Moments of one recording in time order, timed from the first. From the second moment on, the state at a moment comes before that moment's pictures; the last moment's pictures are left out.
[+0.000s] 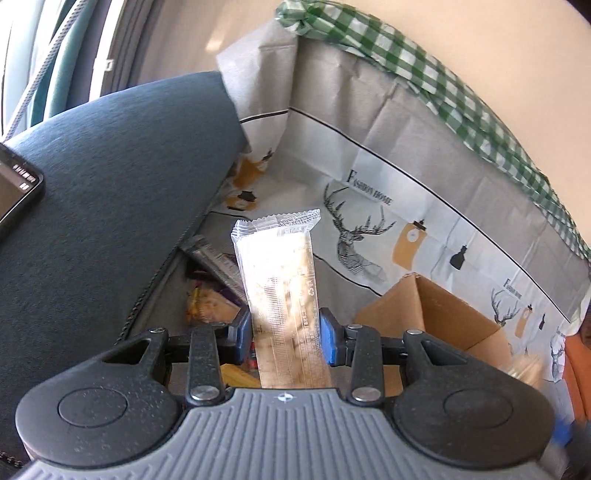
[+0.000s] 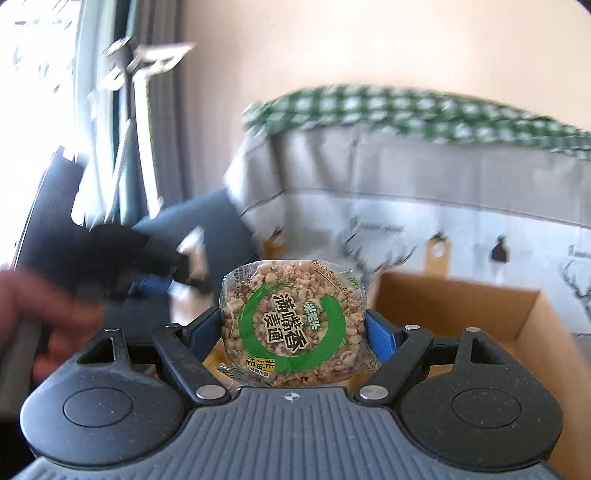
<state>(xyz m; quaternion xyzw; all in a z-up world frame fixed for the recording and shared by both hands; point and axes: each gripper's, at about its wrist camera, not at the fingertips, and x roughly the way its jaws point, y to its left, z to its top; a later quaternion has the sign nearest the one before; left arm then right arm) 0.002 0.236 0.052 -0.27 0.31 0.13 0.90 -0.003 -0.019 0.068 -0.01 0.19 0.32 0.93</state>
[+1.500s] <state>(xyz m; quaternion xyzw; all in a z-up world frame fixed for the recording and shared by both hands) 0.064 0.047 0.034 -0.13 0.24 -0.12 0.96 0.085 -0.147 0.019 -0.02 0.23 0.14 0.96</state>
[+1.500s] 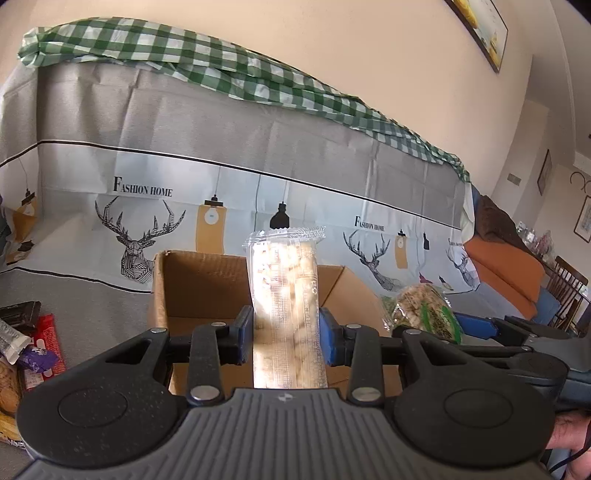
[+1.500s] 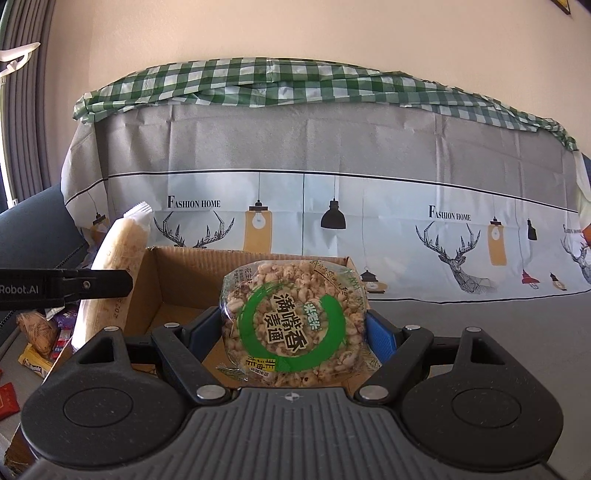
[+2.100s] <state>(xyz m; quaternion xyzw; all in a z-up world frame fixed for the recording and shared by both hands) 0.064 0.045 0.034 -0.13 0.23 -0.12 0.96 0.084 -0.144 0.018 -0.03 0.23 0.14 0.96</state>
